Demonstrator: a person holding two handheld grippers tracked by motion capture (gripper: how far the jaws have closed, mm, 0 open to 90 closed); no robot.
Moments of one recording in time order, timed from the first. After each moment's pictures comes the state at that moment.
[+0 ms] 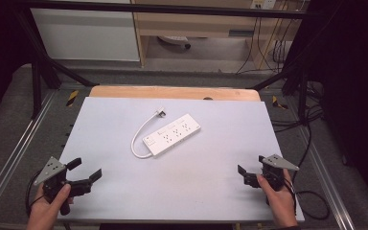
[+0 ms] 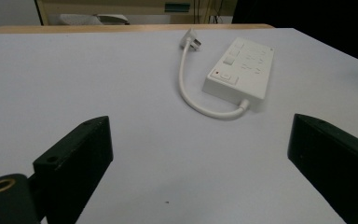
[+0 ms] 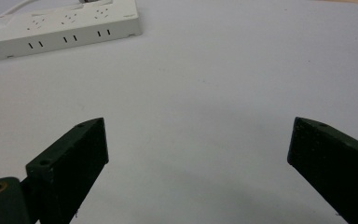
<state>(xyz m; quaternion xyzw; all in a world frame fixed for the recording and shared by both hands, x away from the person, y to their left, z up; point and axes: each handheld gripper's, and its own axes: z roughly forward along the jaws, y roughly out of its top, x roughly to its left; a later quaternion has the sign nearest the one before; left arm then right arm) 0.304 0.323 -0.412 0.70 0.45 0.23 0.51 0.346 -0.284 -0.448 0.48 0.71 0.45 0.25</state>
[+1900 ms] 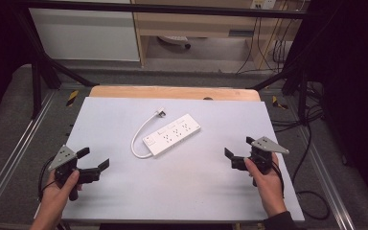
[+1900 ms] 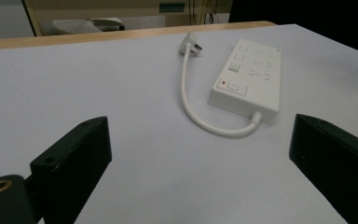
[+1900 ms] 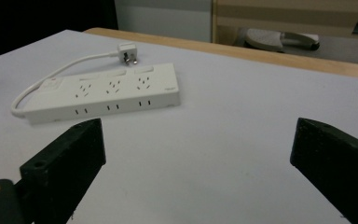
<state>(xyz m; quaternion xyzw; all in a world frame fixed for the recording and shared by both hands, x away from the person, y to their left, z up) 0.341 0.311 -0.415 0.71 0.43 0.23 0.51 0.378 -0.242 -0.404 0.43 0.70 0.51 0.26</state>
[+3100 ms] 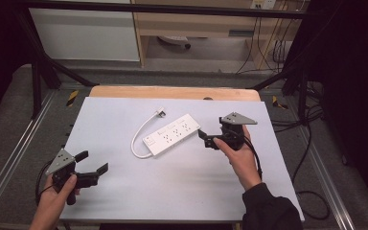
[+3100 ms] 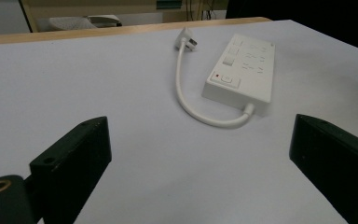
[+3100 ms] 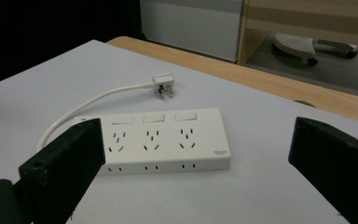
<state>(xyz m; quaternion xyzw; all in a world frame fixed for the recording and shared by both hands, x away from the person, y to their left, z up) 0.330 0.312 -0.415 0.72 0.42 0.23 0.51 0.433 -0.165 -0.364 0.40 0.73 0.50 0.23</state>
